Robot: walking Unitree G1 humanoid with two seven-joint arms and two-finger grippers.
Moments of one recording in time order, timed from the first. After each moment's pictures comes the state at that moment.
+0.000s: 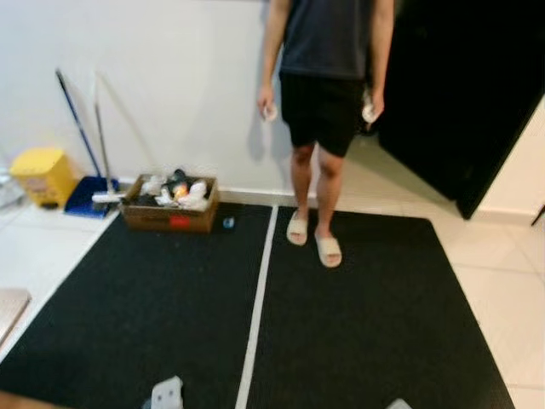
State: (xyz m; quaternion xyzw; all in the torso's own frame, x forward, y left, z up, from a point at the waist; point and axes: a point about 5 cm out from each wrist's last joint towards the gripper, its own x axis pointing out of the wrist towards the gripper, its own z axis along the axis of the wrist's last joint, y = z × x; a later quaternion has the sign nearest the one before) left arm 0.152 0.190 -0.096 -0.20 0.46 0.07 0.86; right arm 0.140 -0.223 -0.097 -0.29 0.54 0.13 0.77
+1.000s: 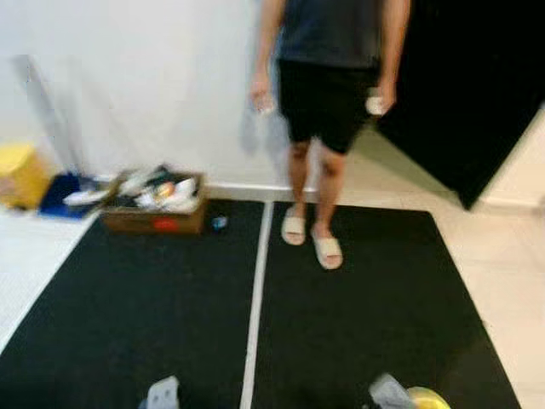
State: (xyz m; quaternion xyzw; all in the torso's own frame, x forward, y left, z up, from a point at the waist) left arm 0.159 0.192 -0.092 -0.20 0.45 0.05 0.87; right arm 0.155 -0.209 -0.094 -0.29 0.52 0.15 0.79
